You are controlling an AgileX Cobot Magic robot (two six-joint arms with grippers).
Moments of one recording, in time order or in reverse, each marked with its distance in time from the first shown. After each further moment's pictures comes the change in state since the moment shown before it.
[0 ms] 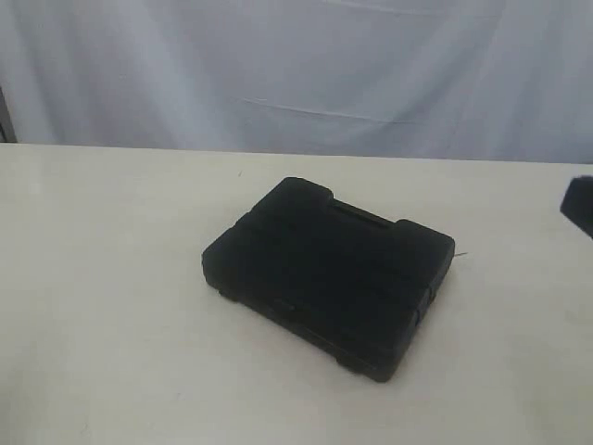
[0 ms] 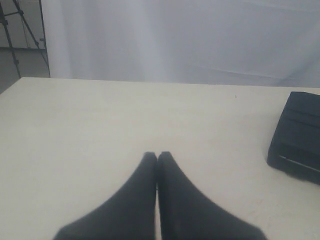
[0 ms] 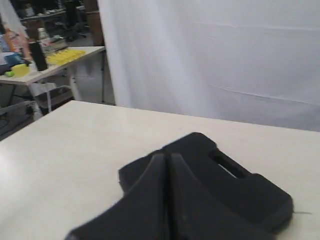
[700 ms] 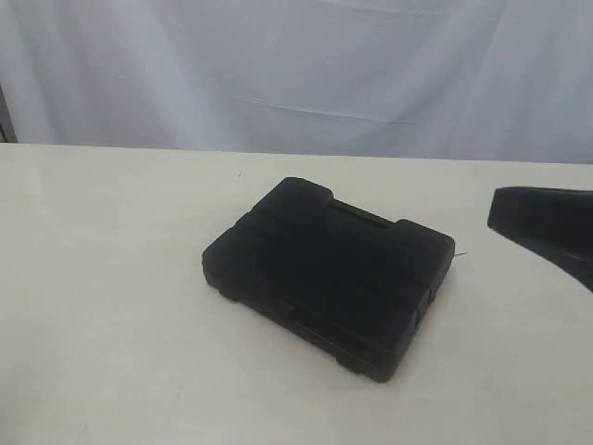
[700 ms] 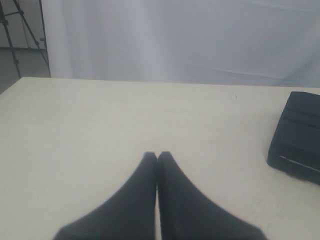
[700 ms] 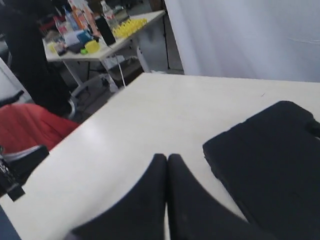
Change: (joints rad) left arm 0.000 0.000 0.000 0.000 0.000 0.000; right arm 0.106 0.118 -0.142 0.163 0.182 0.023
